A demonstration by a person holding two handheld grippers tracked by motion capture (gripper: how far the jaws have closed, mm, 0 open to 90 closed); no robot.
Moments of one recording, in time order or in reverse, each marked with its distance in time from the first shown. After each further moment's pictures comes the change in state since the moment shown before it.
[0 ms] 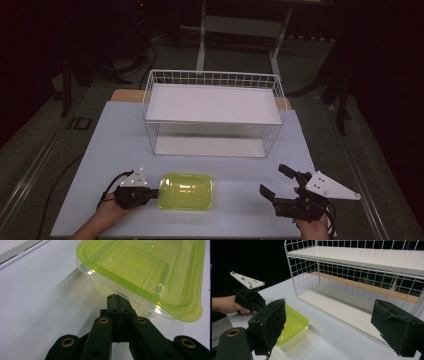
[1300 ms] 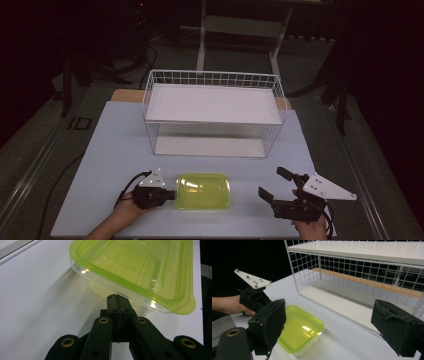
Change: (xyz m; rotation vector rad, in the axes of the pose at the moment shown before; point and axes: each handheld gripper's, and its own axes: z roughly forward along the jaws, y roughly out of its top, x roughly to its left) left arm -0.018 0.025 0.032 -0.001 -0.041 0.023; right arm -0.001 -0.009 0.003 0.022 0.012 0.011
